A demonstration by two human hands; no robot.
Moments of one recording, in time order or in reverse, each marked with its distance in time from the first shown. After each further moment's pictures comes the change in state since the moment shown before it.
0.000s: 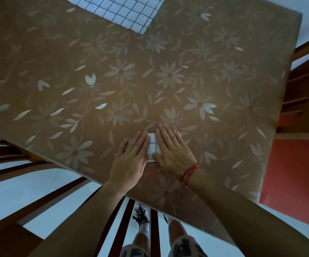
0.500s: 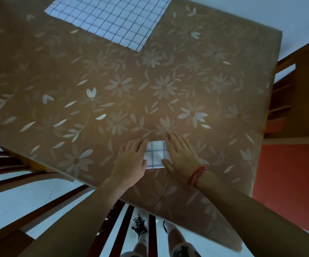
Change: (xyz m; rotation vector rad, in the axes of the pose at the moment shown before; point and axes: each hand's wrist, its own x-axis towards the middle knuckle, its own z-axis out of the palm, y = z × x) left_hand 0.023 0.010 -0.035 -0.096 0.035 -0.019; right_hand -0.013 0.021 -0.031 -0.043 -0.065 0.061
